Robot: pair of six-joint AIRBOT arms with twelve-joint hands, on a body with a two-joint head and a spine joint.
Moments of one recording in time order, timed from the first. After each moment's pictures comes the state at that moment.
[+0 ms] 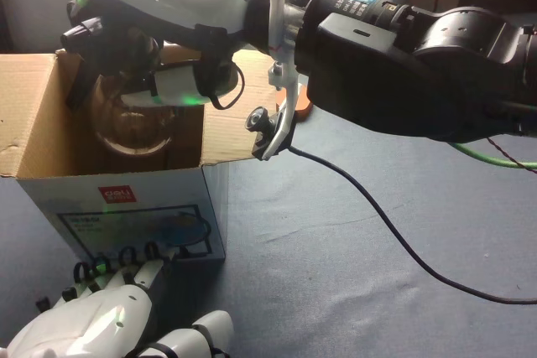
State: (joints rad) left arm 0.94 -0.97 0.33 -1.38 -1.28 1.66; right arm -0.12 -1.48 1.21 0.16 0.35 -1.07
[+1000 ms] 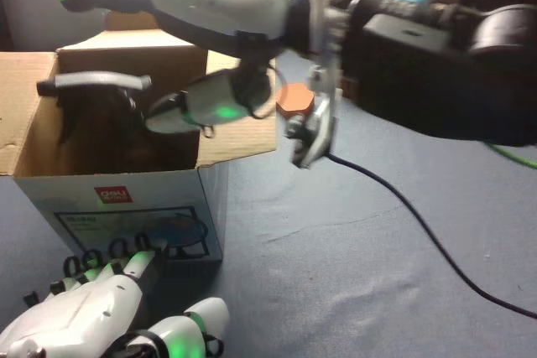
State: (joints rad) left arm 0.90 -0.91 0.29 -1.42 -1.26 1.65; right arm -0.10 -1.34 1.07 0.17 0.28 -1.07
